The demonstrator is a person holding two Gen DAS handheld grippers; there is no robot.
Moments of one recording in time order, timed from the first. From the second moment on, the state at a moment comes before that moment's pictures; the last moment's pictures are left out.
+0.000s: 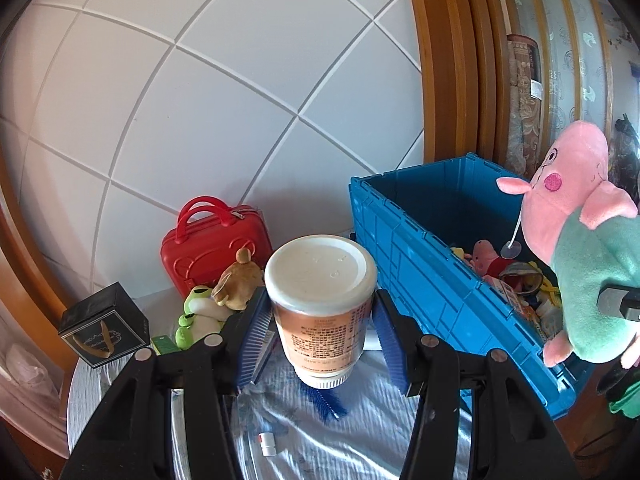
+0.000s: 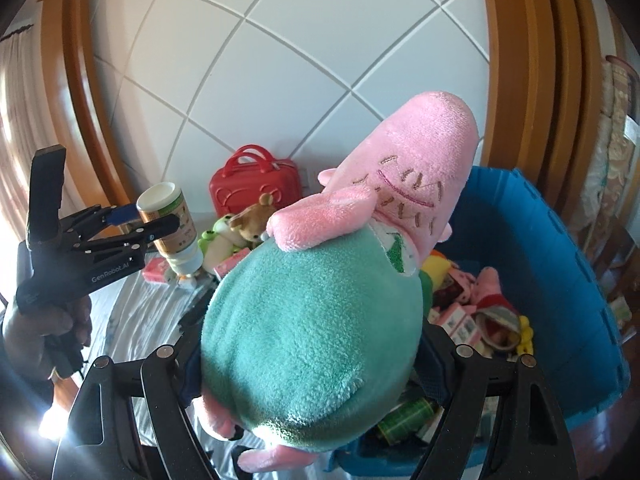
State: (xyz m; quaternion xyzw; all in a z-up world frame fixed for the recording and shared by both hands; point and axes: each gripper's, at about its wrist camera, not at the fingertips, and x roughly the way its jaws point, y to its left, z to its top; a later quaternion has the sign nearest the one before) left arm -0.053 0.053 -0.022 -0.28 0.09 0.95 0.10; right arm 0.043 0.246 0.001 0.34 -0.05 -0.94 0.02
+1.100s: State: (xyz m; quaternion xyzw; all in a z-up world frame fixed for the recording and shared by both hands) left arm -0.096 0.261 0.014 -0.24 0.15 0.92 0.26; right arm 0.091 0.410 -0.001 0.31 -0.12 -0.93 -0.14
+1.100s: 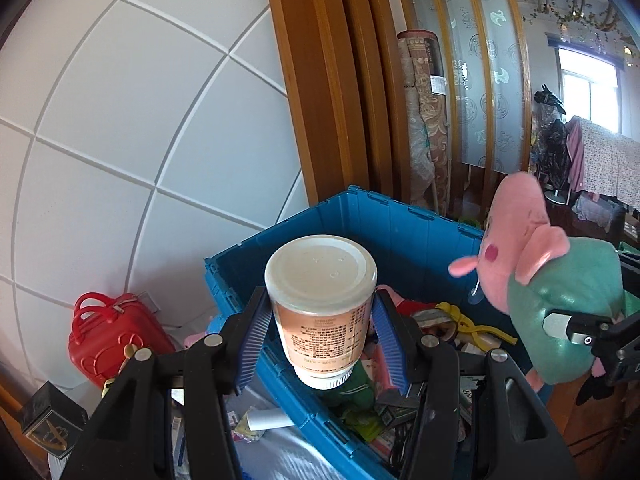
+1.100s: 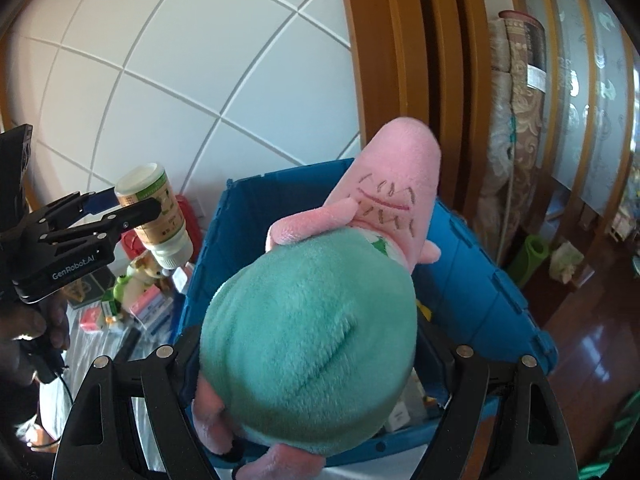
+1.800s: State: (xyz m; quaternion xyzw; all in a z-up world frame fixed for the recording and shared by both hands) left arm -0.127 0.314 0.013 -0.25 0.13 0.91 0.31; right arm 0.069 0.451 -0.020 0.32 -0.14 -0.92 -0.17
